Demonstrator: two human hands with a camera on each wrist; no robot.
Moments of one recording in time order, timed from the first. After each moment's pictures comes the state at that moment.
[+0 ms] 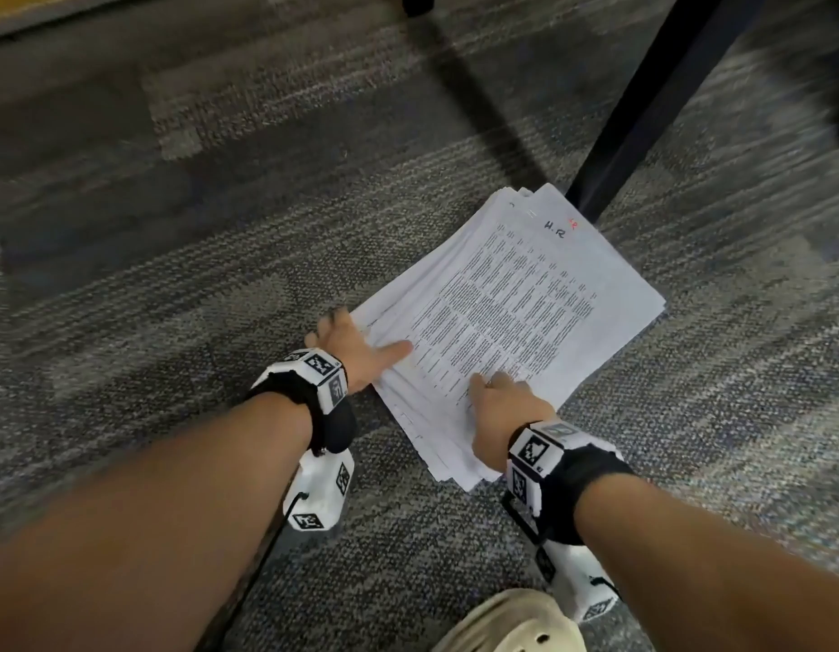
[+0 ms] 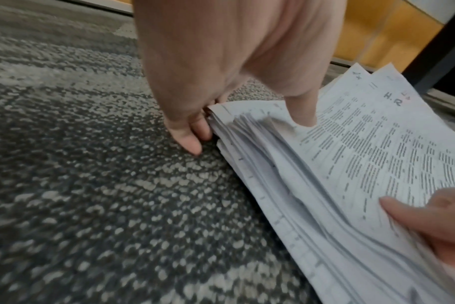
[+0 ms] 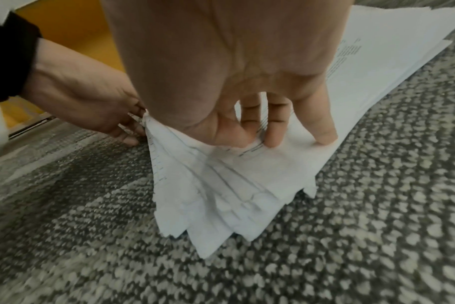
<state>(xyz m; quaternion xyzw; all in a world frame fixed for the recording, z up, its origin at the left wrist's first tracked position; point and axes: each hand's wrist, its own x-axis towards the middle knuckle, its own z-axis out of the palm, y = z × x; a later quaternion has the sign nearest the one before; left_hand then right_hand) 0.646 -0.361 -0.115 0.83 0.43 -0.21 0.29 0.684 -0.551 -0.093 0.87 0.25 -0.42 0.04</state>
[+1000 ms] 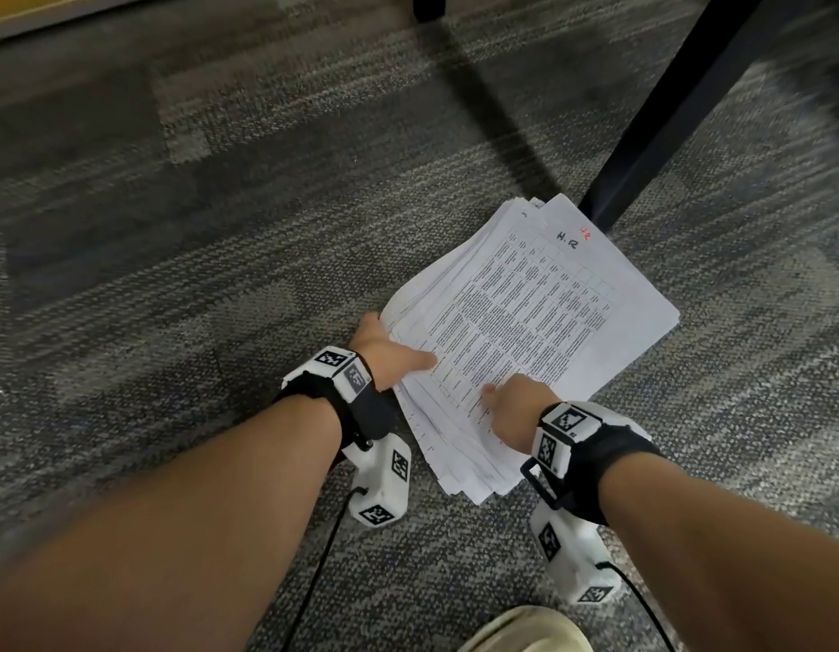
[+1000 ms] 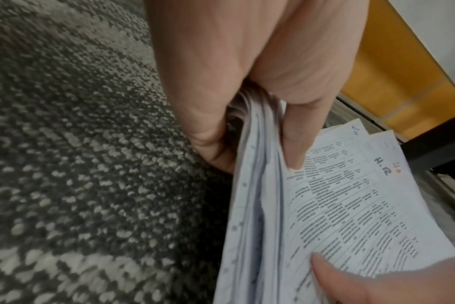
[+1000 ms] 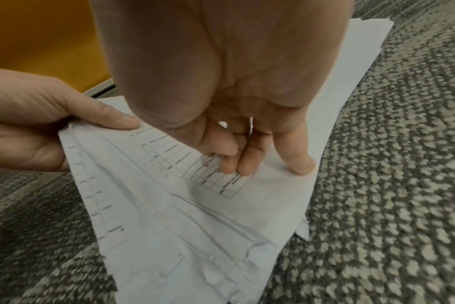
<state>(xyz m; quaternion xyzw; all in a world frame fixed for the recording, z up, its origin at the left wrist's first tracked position) 0.664 -0.376 -0.111 0.66 0.47 -0.12 0.57 0.712 -0.540 -0.083 0.82 0.30 -0.47 0.10</state>
